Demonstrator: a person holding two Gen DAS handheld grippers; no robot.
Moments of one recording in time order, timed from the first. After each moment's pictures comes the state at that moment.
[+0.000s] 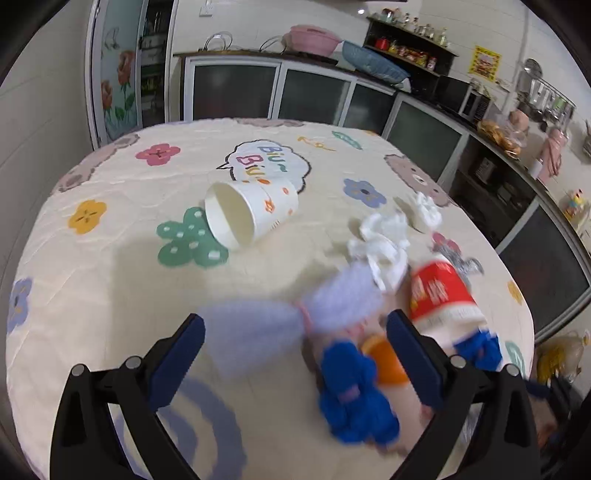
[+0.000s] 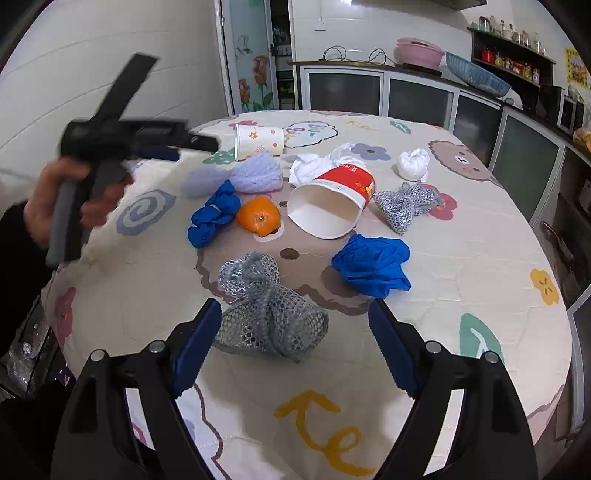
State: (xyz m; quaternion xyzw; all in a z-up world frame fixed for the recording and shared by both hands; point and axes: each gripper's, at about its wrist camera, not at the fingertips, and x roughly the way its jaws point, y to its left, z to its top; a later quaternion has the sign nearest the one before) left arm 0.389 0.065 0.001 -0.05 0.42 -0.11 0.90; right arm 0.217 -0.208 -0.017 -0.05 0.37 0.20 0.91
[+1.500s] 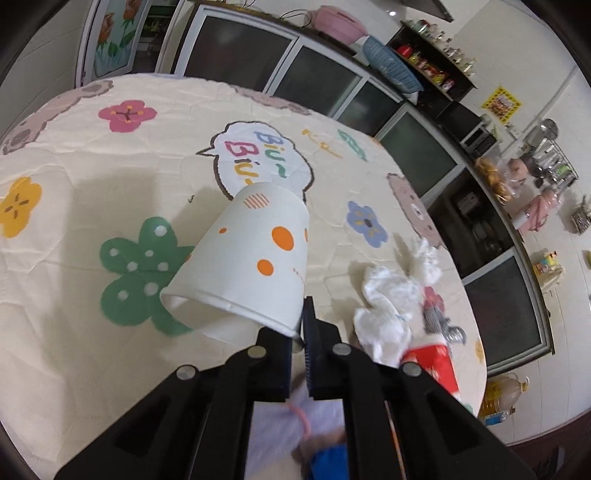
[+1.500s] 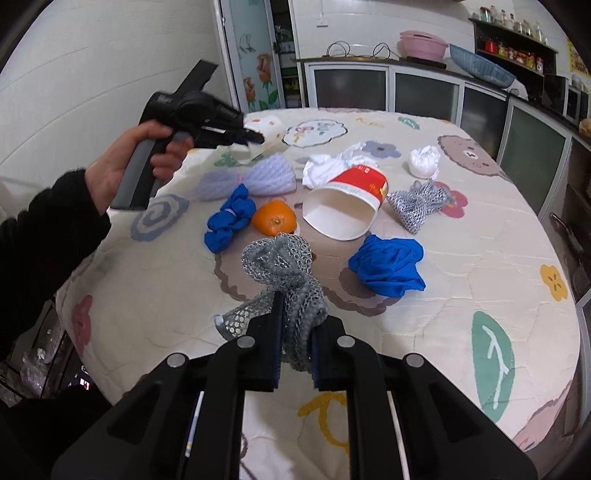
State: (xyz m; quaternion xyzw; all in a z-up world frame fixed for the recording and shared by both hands) left arm 0.474 0.085 -0.017 -0.18 0.46 -0.17 0.85; right arm 0.212 -0.205 -0.005 -0.03 0.37 0.22 0.90
